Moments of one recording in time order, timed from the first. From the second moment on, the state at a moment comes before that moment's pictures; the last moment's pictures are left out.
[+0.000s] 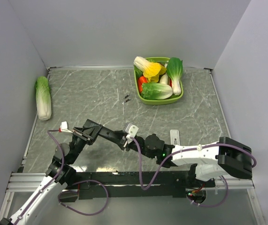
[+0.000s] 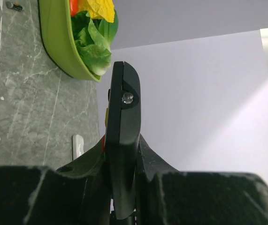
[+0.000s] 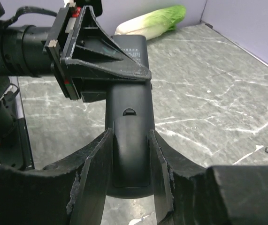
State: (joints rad) left arm -0.49 0.12 0.02 0.20 -0.02 -1.46; right arm 1.26 1.32 0.54 0.80 0.18 -0.09
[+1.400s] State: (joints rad) left arm -0.49 0.23 0.02 0.44 0.02 -1.43; right arm 1.12 1.09 0.74 0.28 -0.02 0.19
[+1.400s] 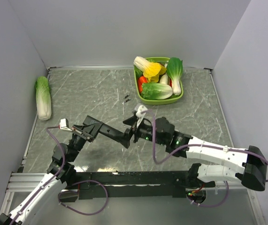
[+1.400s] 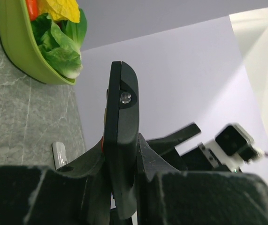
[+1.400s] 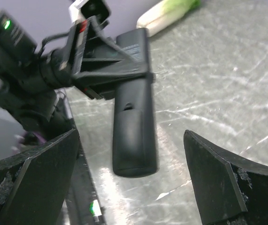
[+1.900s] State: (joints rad) left arm -0.49 0.37 0.02 0.63 0.11 -1.38; right arm 0.96 1.18 0.85 0.12 -0.36 0.49
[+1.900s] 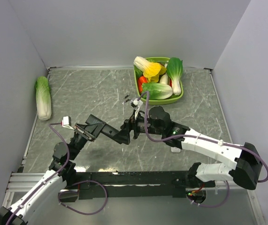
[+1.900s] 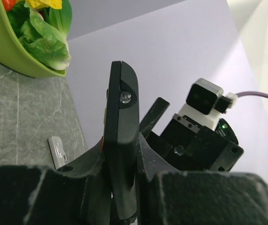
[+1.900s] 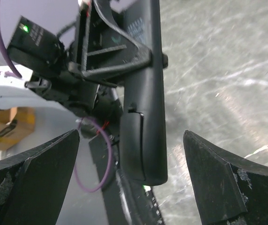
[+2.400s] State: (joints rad) left arm -0.49 0.42 0.02 0.73 0.17 -1.36; right arm 0.91 1.26 0.85 0.20 -0.47 0.61
